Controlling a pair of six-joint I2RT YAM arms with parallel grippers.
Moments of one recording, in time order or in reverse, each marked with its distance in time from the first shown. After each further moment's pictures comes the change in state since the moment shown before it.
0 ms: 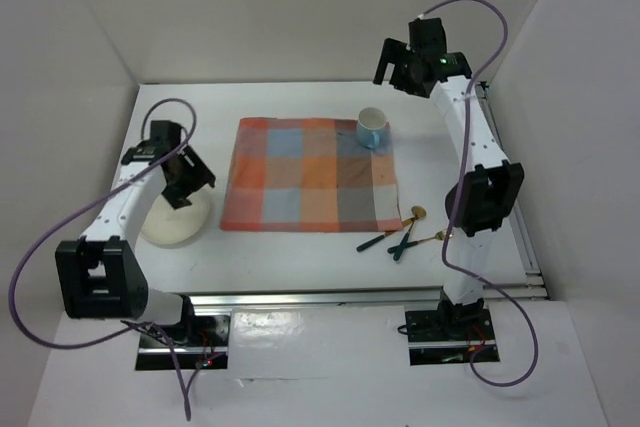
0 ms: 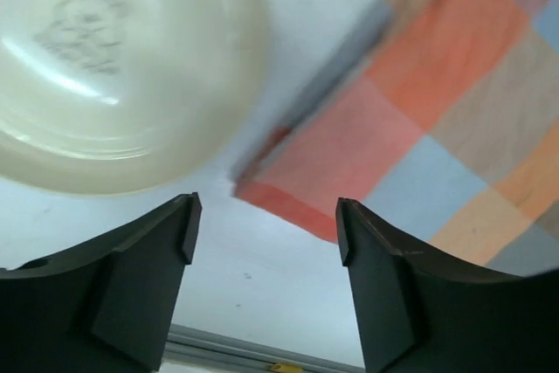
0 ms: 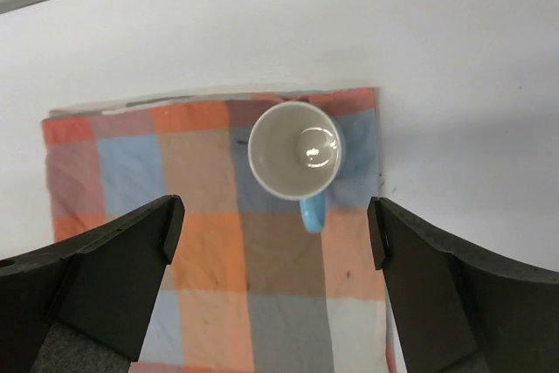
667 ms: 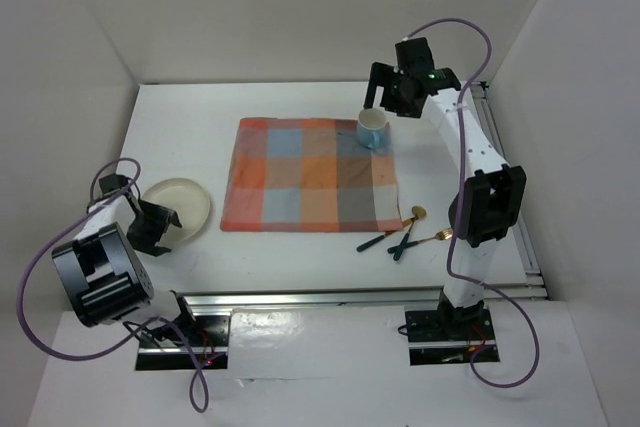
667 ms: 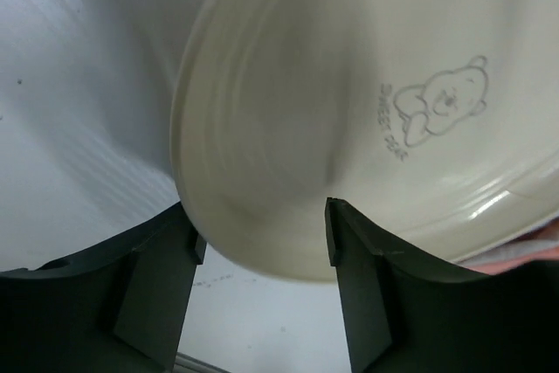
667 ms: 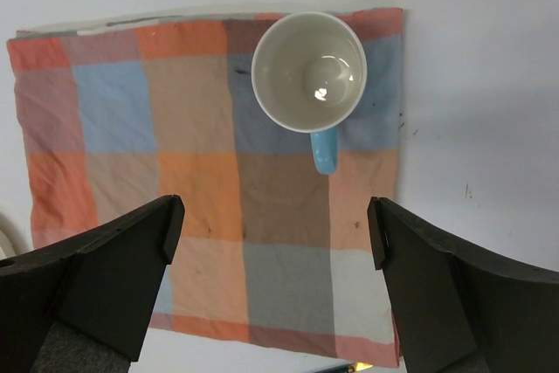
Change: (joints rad) left arm 0.510 -0.026 -0.394 0.177 0.165 -0.094; right arm 0.053 -0.136 -0.264 0.053 -0.025 -0.001
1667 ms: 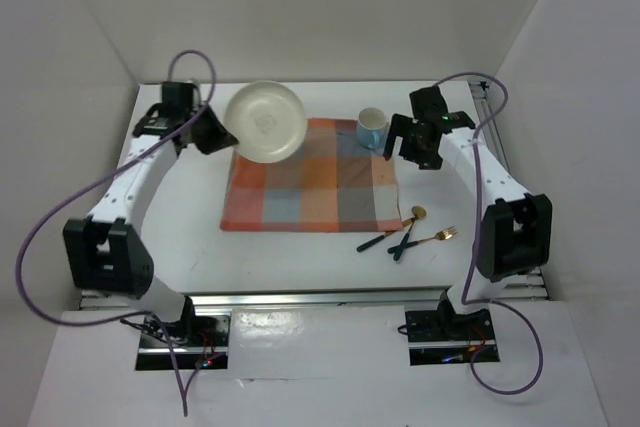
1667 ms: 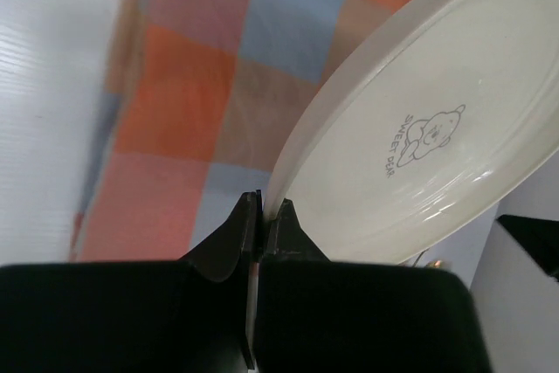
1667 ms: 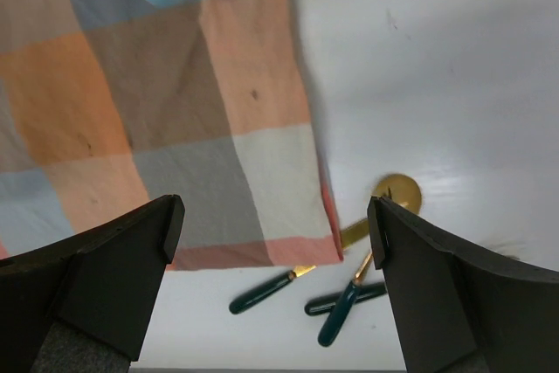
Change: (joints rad) left arm -0.528 0.075 0.626 0.029 0.116 0.129; right arm -0.040 -0.255 -0.505 0.018 0.055 0.038
